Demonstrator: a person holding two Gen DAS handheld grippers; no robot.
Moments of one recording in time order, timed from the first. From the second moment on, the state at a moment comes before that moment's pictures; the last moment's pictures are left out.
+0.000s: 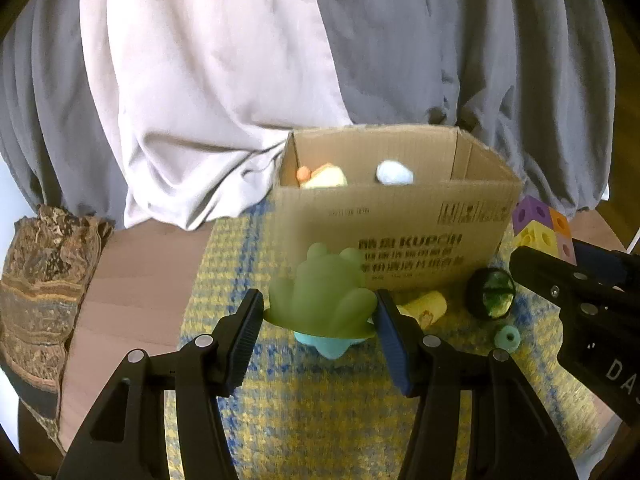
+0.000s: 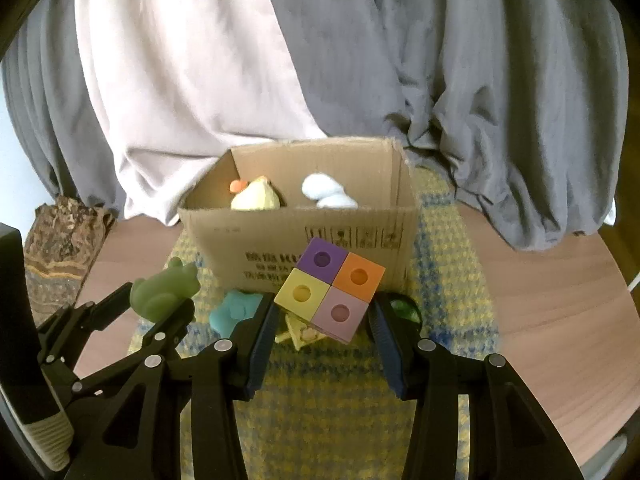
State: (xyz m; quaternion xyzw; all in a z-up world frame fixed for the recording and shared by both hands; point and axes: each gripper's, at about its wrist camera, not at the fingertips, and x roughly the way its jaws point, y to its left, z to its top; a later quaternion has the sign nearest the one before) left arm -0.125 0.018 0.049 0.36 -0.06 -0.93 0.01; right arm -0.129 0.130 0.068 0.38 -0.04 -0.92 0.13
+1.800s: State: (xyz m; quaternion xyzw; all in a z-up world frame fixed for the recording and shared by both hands) left arm -0.256 0.027 0.087 0.34 -0.06 -0.94 -0.02; right arm -0.246 0.125 0.106 0.37 -0.05 -0.92 0.13
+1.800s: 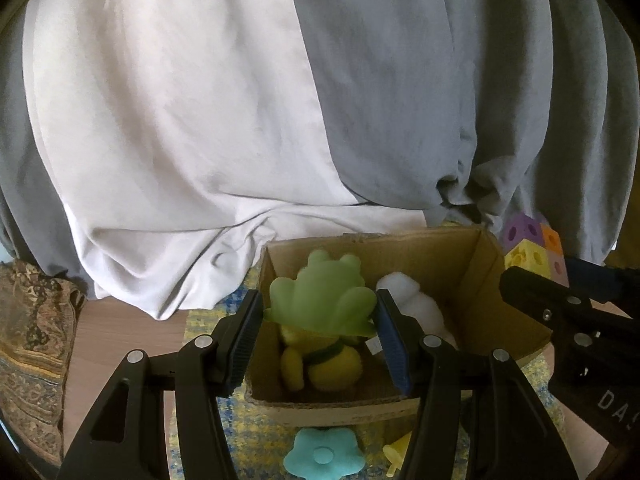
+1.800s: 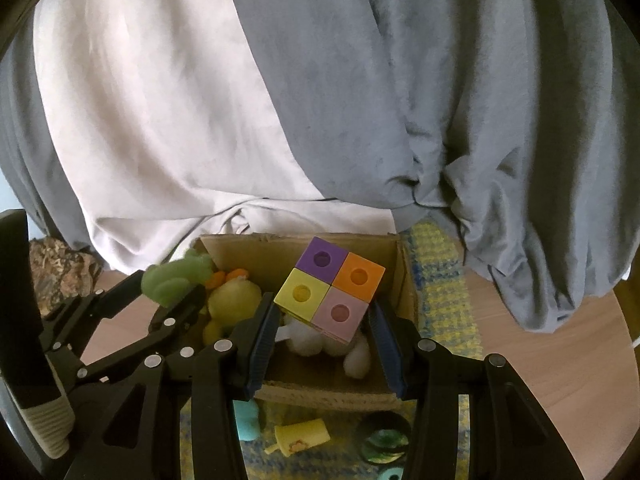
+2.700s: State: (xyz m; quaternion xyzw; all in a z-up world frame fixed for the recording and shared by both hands) left arm -0.219 0.030 0.097 0.32 -0.08 -0.94 -0.01; right arm -0.210 0.146 0.124 0.34 -0.06 -0.93 0.11
